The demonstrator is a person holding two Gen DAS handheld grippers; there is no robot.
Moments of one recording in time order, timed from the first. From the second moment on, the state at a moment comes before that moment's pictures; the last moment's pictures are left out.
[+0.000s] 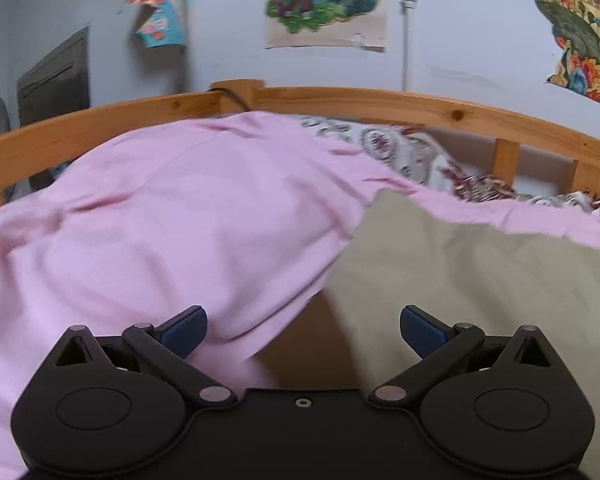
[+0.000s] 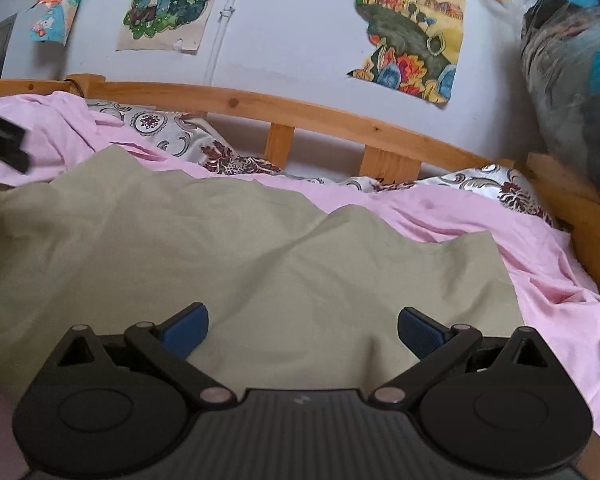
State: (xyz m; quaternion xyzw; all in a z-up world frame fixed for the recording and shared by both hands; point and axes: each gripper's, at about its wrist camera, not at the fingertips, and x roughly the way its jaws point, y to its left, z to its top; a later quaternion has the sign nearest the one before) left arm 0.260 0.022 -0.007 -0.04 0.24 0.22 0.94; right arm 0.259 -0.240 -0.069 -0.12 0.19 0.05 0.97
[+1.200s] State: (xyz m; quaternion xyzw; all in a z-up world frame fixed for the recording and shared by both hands) left arm 0.230 0.026 -0.047 -0.18 0.33 0.12 0.92; right arm 0.269 -0.266 -0.083 -0.02 0.26 0.09 0.96
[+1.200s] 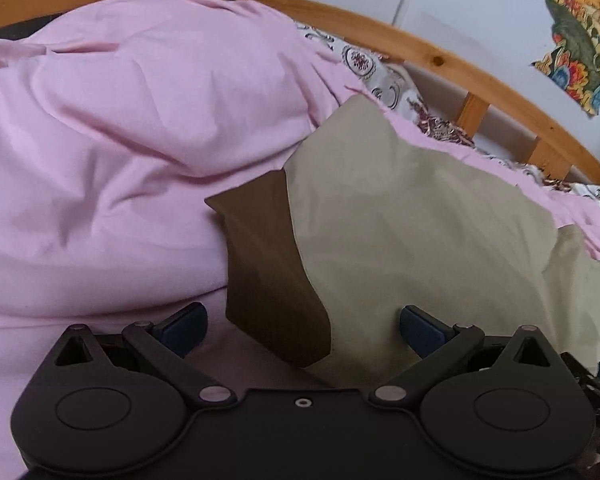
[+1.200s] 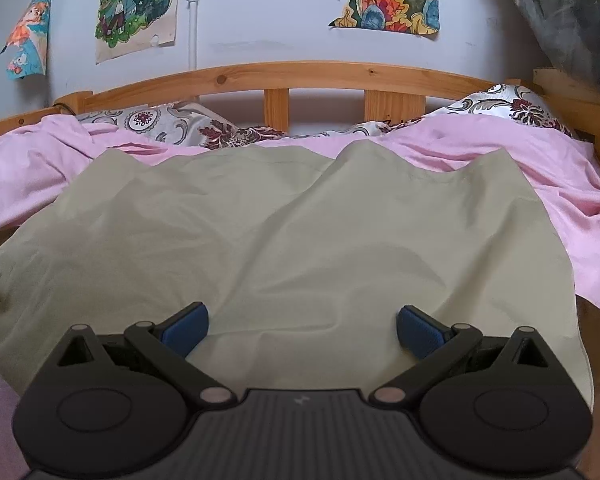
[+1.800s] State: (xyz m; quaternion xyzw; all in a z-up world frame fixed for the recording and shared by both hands) left arm 0.234 0.025 -0.053 -0.17 0.33 0.11 0.92; right arm 0.265 -0.251 -0.066 -0.03 0.21 0.09 0.97
